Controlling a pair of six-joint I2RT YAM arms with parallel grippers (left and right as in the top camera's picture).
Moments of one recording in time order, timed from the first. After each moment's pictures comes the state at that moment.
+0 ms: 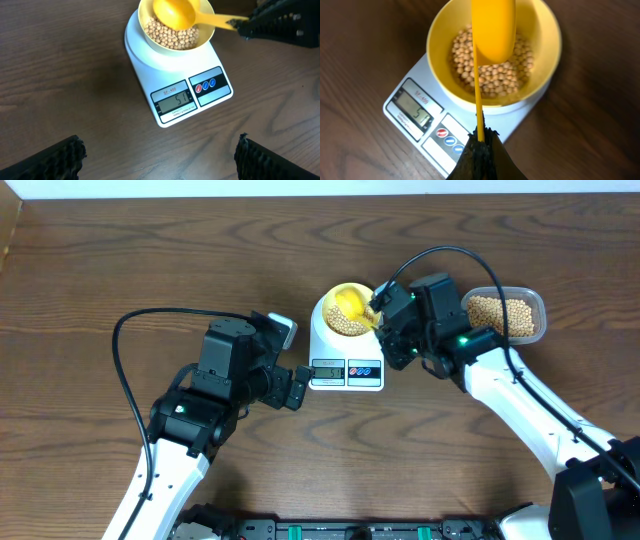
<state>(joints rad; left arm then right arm) -0.34 1.07 0.91 -0.68 0.20 0.02 0.43 1.58 1.05 -0.39 -0.27 -0.17</state>
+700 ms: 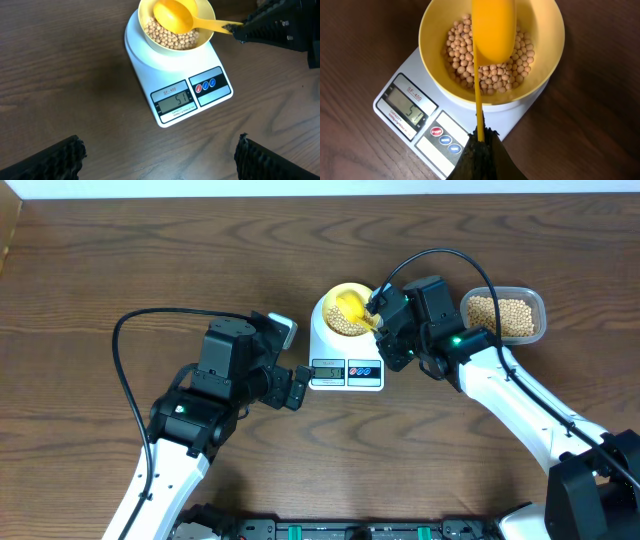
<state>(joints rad) -0.34 1.07 0.91 -0.68 0.20 0.02 0.44 1.60 1.05 -0.39 -0.23 -0.17</state>
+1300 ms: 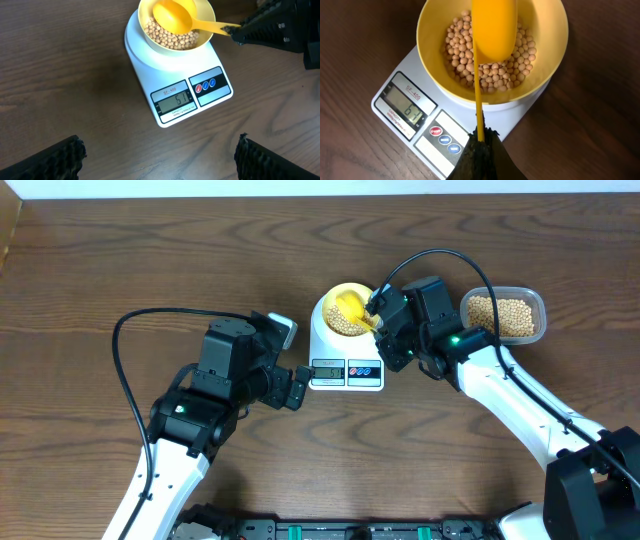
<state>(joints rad) -0.34 1.07 0.91 -0.68 0.20 0.02 0.44 1.61 1.05 -0.38 -0.23 -0.17</state>
